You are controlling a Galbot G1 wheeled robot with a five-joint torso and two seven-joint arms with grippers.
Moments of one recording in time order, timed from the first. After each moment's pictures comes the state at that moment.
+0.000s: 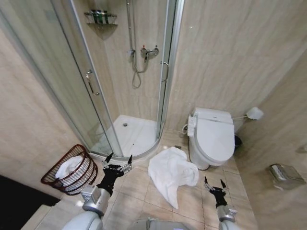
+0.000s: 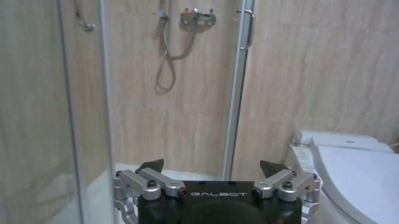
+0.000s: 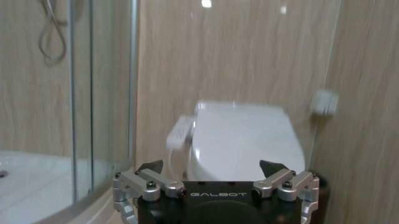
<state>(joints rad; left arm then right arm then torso) 1.91 -1.56 -0.57 -2.50 -0.07 0.26 0.15 -1.61 1.38 0.76 1.54 0.22 0.48 -0.07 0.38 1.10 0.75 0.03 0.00</state>
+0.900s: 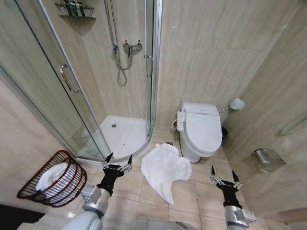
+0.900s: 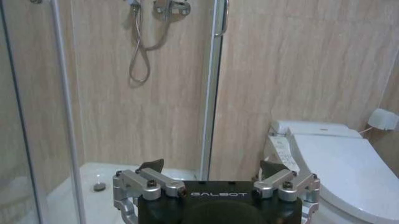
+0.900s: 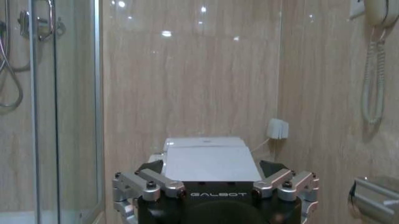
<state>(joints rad) 1.91 -1.56 -0.57 -2.50 -0.07 0.26 0.15 -1.82 1.46 0.78 2.00 0.25 0.33 0.04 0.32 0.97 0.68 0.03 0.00</state>
